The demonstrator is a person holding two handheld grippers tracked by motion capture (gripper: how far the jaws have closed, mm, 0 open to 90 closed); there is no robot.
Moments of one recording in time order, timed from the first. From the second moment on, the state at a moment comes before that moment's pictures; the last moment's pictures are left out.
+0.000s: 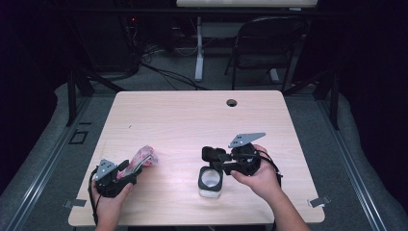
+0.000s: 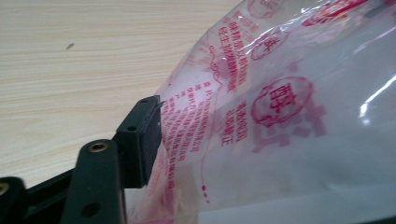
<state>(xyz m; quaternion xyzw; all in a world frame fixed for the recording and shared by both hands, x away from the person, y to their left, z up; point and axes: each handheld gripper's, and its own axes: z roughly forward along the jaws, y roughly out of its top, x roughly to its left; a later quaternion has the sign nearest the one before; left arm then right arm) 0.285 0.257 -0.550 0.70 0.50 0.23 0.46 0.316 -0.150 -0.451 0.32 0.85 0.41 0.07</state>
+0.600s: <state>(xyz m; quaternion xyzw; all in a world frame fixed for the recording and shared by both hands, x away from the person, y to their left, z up) 0.270 0.242 -0.554 0.73 0.48 0.24 0.43 0.311 -0.161 -0.451 0.33 0.85 0.40 0.08</state>
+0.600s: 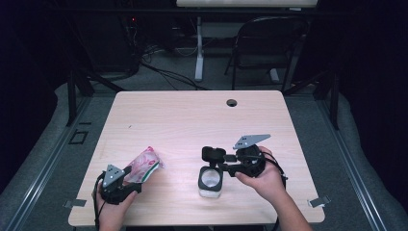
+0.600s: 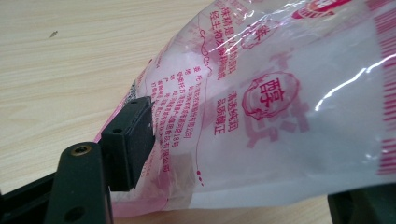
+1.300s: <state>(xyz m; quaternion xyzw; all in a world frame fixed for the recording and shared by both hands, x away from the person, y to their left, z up) 0.240 0.216 -0.559 0.77 0.43 0.23 0.40 0.340 -0.167 -0.456 0.36 0.84 0.39 0.10</state>
